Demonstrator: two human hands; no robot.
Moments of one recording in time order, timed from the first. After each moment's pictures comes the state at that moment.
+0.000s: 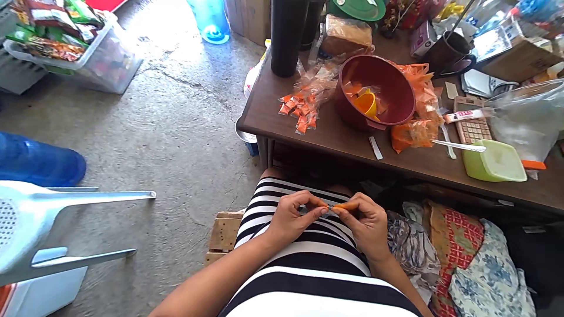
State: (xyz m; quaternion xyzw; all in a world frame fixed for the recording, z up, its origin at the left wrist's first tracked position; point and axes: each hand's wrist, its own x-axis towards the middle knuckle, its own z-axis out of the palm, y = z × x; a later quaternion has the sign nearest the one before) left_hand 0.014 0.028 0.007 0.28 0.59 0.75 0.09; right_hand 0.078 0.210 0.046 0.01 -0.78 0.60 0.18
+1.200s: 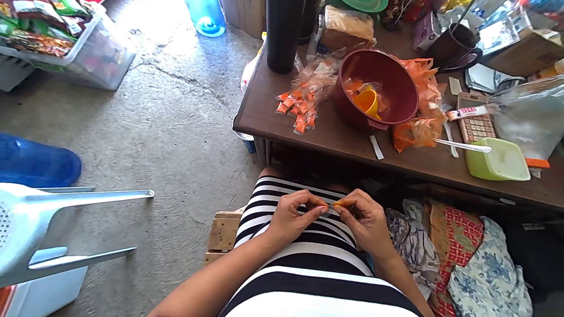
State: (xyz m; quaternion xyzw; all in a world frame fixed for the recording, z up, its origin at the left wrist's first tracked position) left_hand 0.008 0.033 0.002 0.28 0.60 0.75 0.10; right_hand 0.070 0.223 0.047 0.06 -0.83 0.55 0.12
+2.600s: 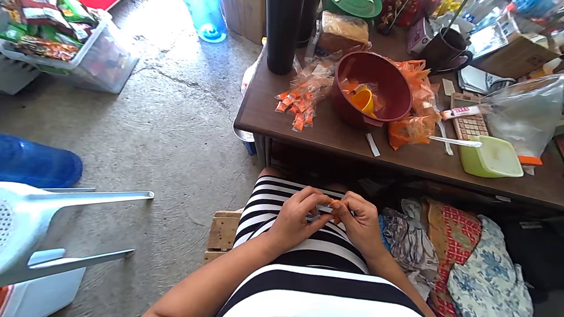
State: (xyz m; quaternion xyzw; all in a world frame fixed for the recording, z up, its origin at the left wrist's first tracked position) left_hand 0.019 0.035 0.014 0.38 0.70 0.61 -0.01; right_hand 0.078 0.210 0.041 0.05 -0.81 0.57 0.15
